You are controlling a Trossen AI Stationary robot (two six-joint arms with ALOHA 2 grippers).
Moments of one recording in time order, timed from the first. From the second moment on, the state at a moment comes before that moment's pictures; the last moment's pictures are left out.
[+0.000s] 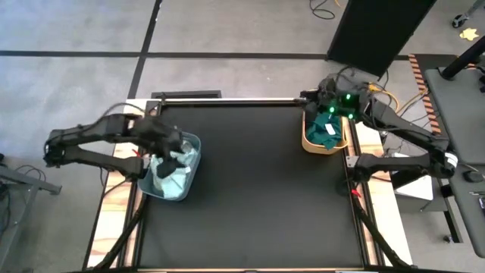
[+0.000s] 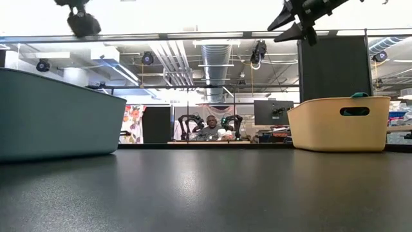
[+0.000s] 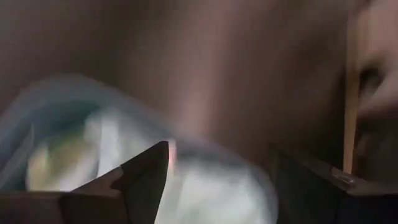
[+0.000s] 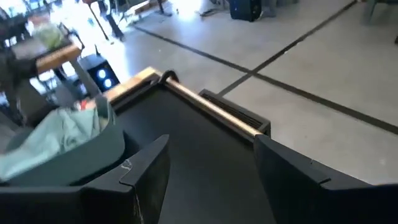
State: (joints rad) left arm 0.10 0.98 1.13 -1.21 0.16 -0.21; right arm -0.60 0.98 1.01 -0.35 -0.06 0.28
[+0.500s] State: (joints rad) left arm 0.10 0.64 0.70 -0.27 0.14 -0.33; right arm 0.12 0.96 0.76 -0.24 0.29 0.40
